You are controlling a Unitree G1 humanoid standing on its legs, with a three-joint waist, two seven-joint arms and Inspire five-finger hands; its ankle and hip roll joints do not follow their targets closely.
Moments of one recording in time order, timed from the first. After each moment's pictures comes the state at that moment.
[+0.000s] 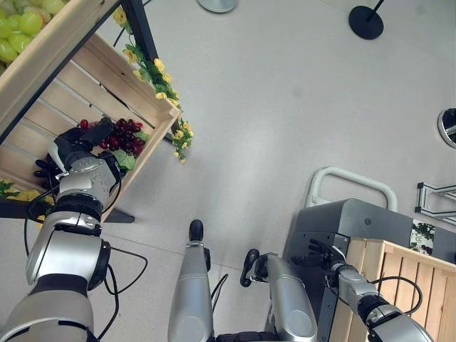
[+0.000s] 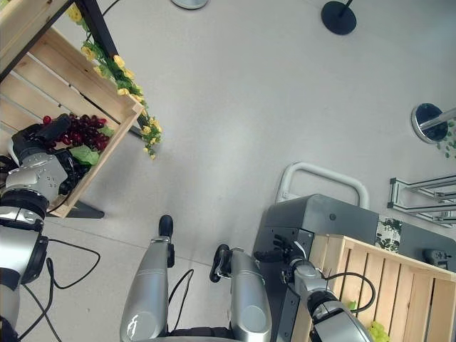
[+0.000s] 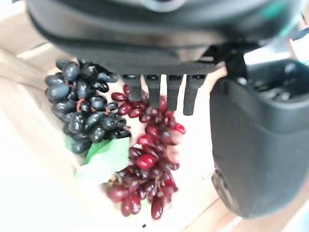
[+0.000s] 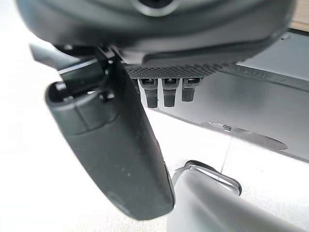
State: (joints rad) left arm -0.98 0.74 -0.25 1.12 -0.76 0.18 0.55; right arm -0.34 -0.33 0.33 1.11 0.48 -0.01 0.00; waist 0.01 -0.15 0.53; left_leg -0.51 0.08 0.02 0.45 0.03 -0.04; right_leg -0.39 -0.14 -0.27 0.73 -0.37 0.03
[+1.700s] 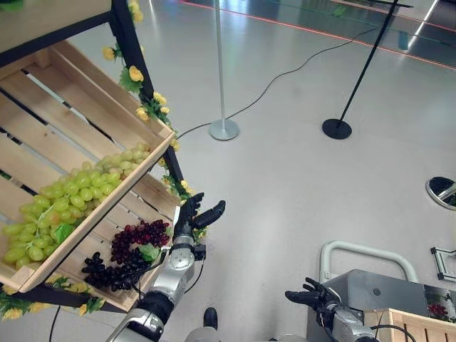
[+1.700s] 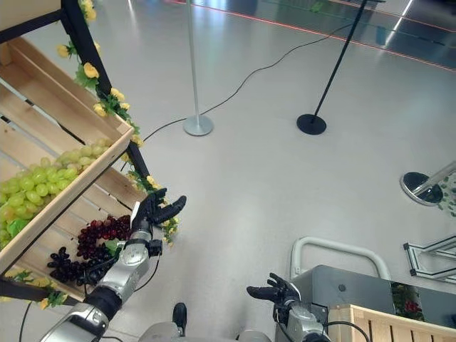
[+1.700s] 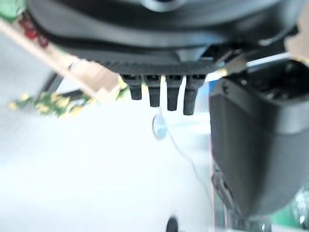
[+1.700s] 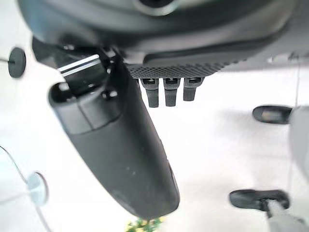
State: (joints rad) left arm -0.22 0.29 -0.37 0.65 -0.37 -0.15 0.33; right arm -0.06 -0.22 0.24 1.01 0.57 -0.05 0.00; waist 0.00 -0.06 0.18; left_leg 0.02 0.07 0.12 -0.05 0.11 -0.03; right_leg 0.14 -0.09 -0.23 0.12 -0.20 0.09
